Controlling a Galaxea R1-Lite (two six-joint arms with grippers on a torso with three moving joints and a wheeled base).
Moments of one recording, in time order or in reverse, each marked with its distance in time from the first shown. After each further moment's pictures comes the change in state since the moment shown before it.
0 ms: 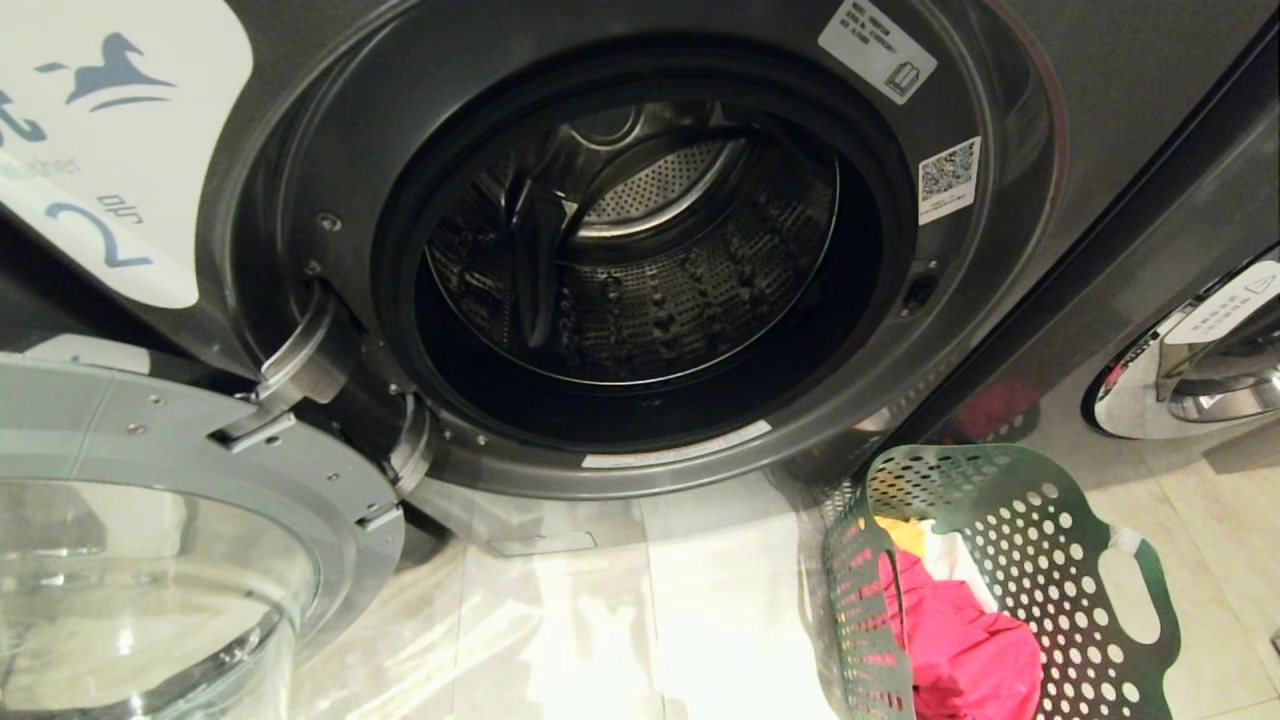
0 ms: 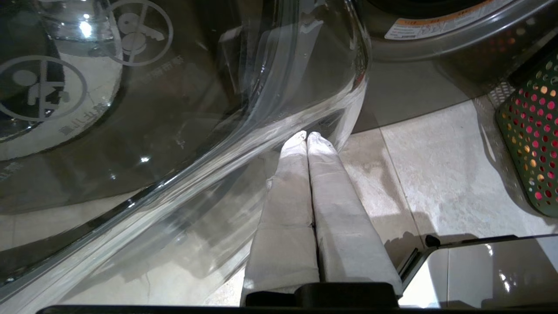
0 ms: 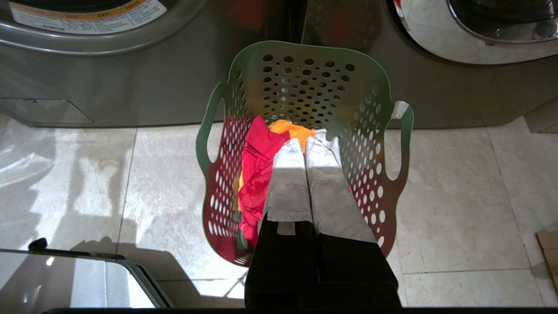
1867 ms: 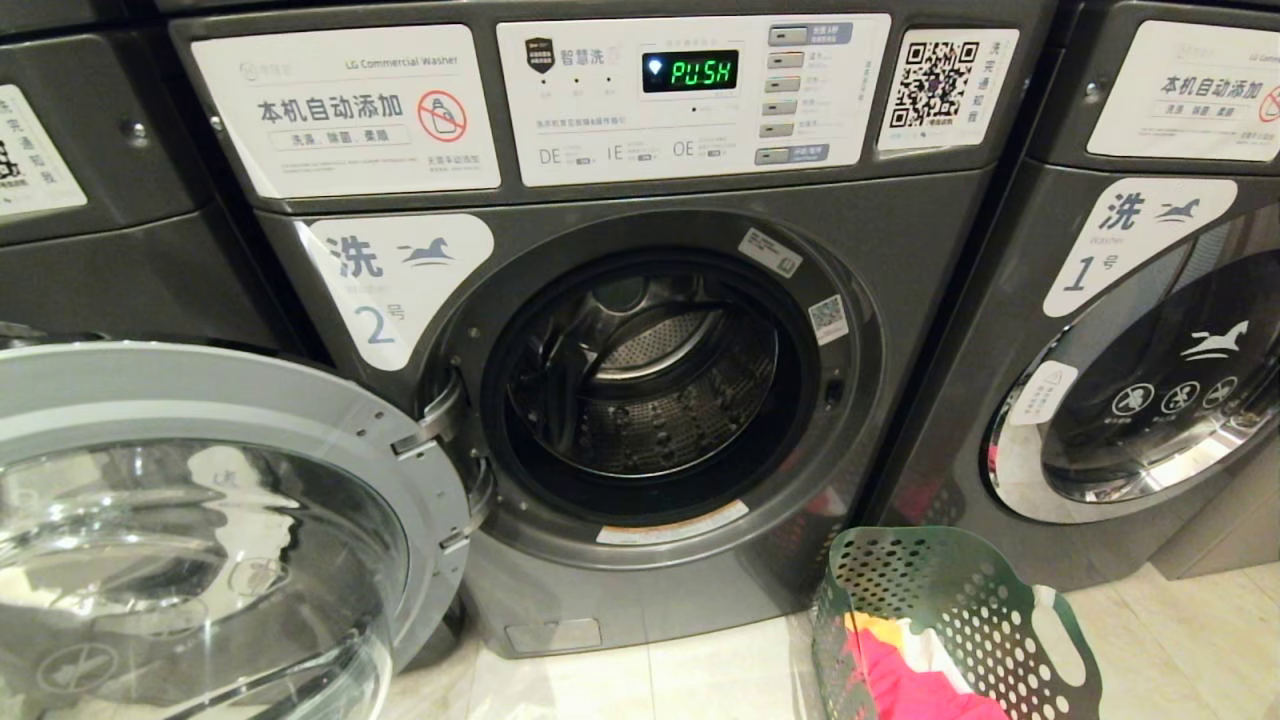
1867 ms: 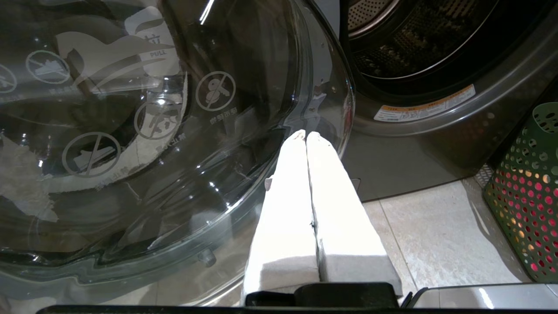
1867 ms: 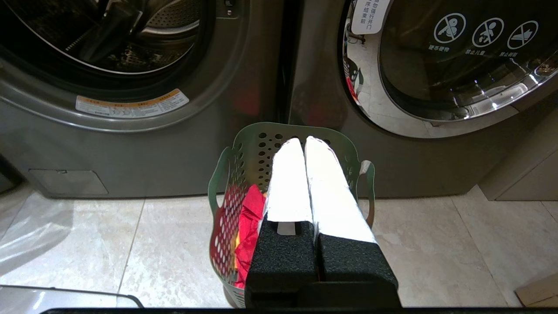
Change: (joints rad) left arm -0.001 0.000 0.000 0.005 0.018 -0.035; right arm 0.000 0.000 0.000 0.002 0.001 0.001
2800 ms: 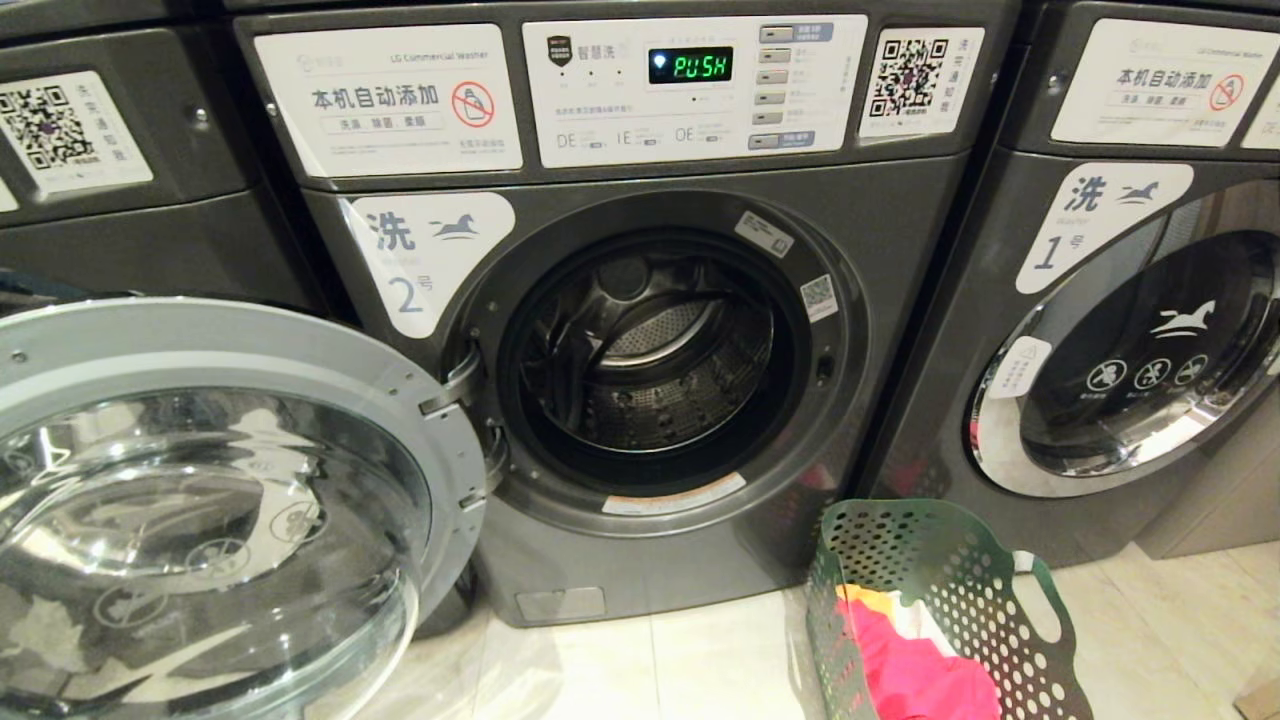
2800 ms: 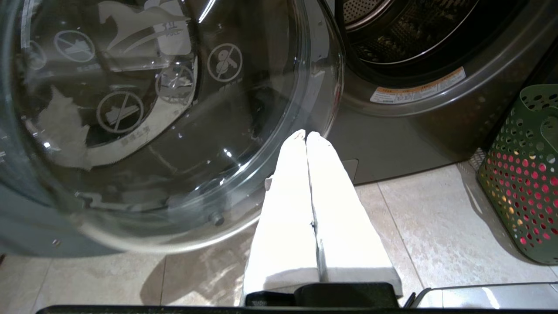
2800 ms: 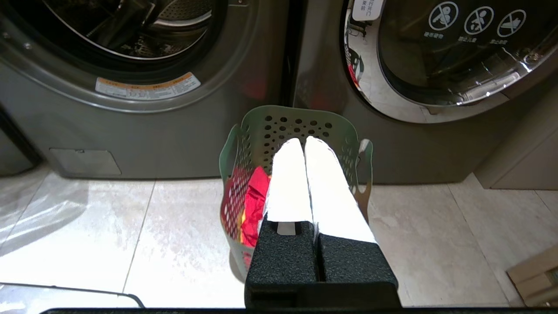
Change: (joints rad) left arm 0.000 0.000 0.000 -0.003 0.004 0.011; right arm 0.000 0.000 0.000 0.000 0.006 -0.002
